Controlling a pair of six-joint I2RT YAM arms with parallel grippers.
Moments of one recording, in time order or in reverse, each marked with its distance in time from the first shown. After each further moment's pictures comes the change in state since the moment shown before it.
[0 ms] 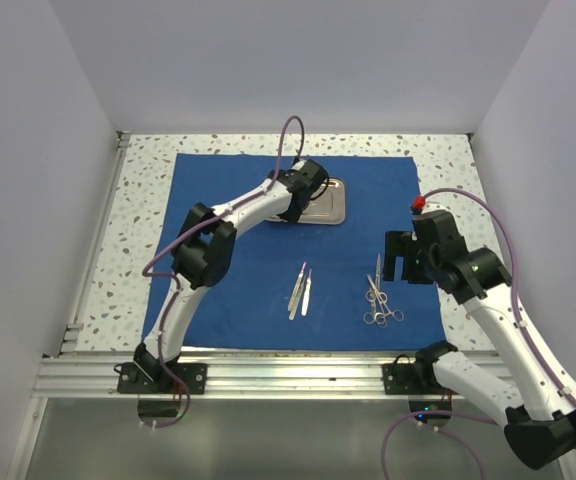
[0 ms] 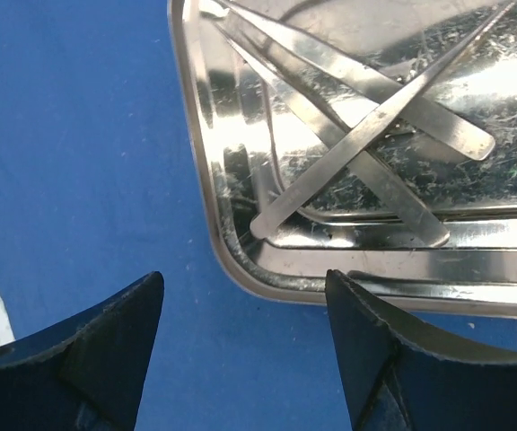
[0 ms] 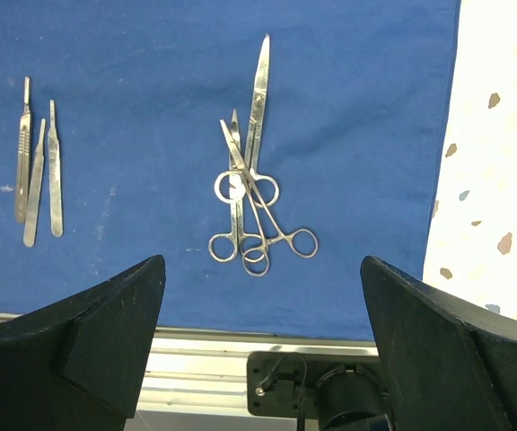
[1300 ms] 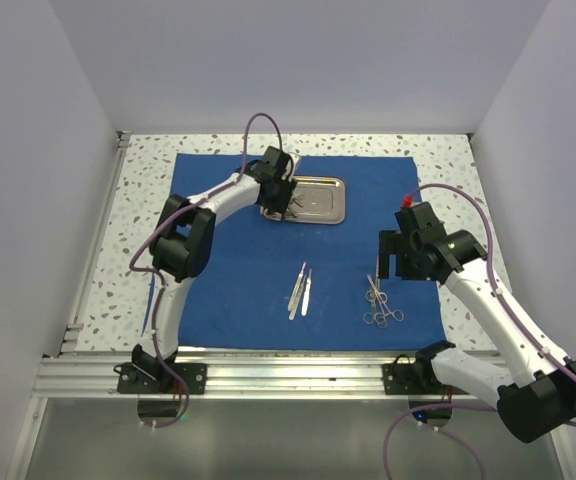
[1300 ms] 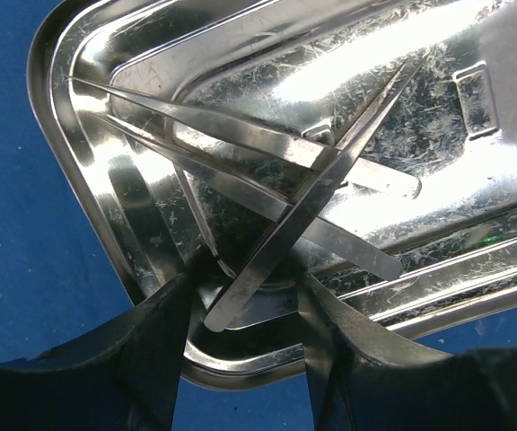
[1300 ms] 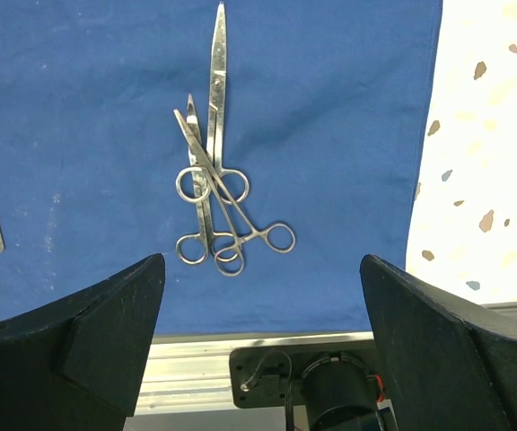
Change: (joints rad) left arm 0.182 -0.069 -0.212 0.365 0.562 0.169; right arm 0.000 0.155 -0.007 -0.003 0.062 0.016
